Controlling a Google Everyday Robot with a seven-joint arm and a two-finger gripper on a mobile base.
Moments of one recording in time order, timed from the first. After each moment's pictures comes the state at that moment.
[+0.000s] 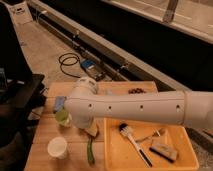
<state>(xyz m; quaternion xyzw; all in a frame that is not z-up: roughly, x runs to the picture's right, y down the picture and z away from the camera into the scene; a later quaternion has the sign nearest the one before) -0.112 0.182 0.651 -0.21 -0.26 -0.53 0.78</state>
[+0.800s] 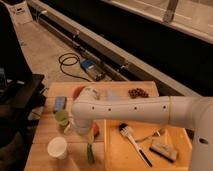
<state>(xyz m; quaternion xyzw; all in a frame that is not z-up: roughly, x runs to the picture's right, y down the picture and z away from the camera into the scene) -0.128 0.234 0.705 -0.24 -0.32 -0.48 0.78</state>
